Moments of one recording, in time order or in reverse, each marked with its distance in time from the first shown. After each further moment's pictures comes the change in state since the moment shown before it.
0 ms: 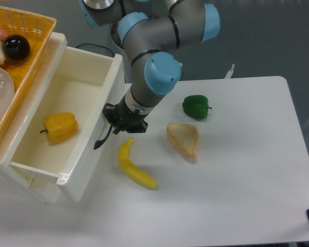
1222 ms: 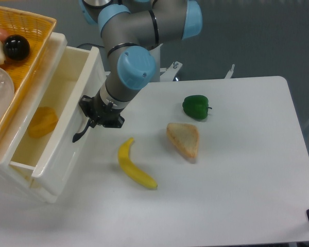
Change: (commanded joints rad) arm -0.098 0.031 0.003 -0.038 -0.031 -0.017
